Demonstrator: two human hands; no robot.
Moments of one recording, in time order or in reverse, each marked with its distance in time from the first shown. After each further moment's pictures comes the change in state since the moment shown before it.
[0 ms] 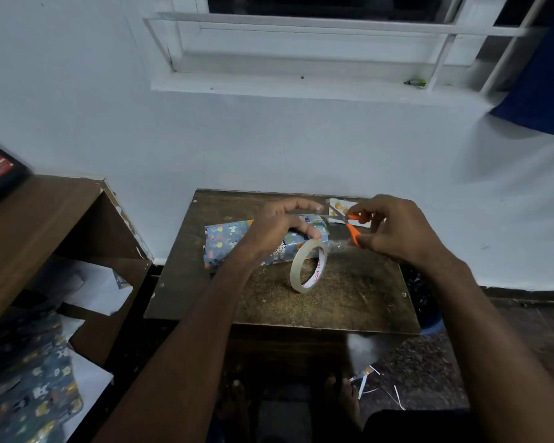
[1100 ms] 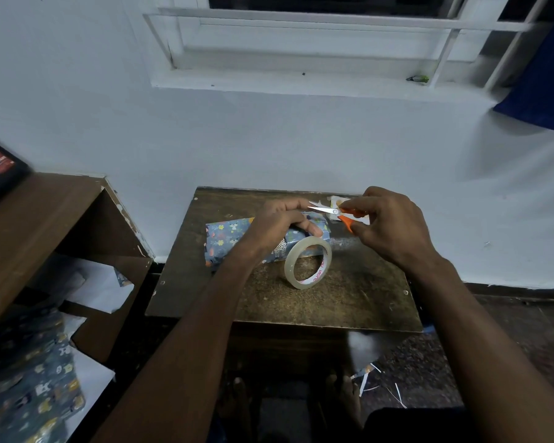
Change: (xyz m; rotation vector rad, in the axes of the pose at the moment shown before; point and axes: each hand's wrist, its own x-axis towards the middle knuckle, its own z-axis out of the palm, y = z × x) left_hand 0.006 -0.010 -0.004 -0.024 -0.013 -0.020; right_hand 0.002 -0.012 0.014 -0.174 0.153 -0.106
